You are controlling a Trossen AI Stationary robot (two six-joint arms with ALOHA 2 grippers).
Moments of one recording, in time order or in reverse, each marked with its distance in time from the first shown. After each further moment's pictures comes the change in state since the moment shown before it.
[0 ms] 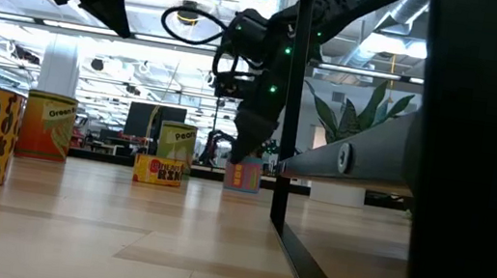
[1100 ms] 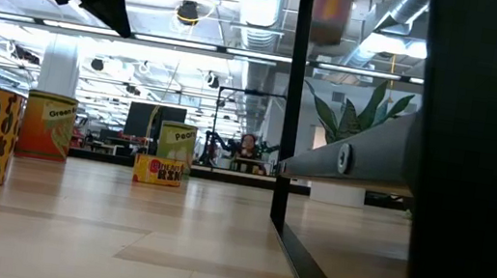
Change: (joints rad) left arm 0.000 0.000 0.000 0.008 -0.002 0.007; right arm 0.274 -0.492 0.252 -0.633 -0.005 0.487
